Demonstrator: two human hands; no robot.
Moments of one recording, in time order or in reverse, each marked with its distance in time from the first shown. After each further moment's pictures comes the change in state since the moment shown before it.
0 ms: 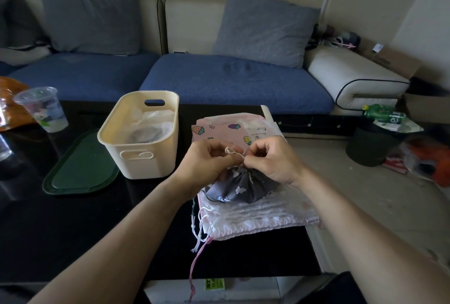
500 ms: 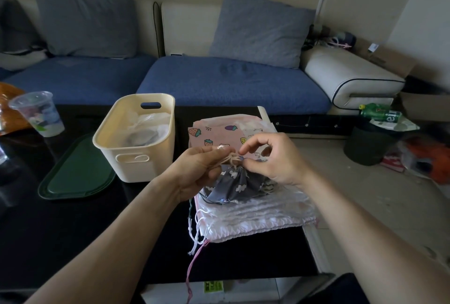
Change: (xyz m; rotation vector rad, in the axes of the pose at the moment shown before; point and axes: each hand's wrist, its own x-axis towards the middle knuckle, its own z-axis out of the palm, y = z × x) left_hand 0.009 -0.005 -0.007 -0.383 -0.179 -0.257; right_hand -0.005 0.004 -0.013 -0.165 0.066 -0.150
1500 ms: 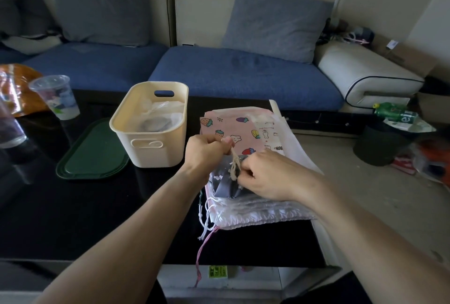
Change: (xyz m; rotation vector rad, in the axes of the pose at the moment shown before) left_hand 0.007 -0.007 0.005 0.311 0.564 0.161; right_hand -0.012 -0.048 0.026 -0.562 -0.495 0.084
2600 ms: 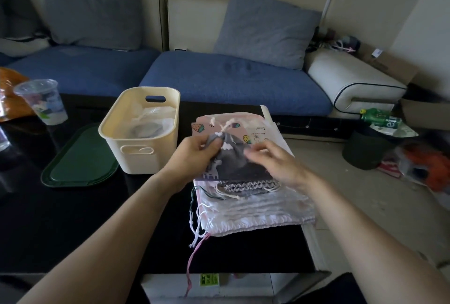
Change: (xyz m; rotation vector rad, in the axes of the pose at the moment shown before) left_hand 0.004 -0.001 -0.023 0.070 -0.299 0.203; right_hand 0.011 0.063 0.009 0.805 0.118 0.264
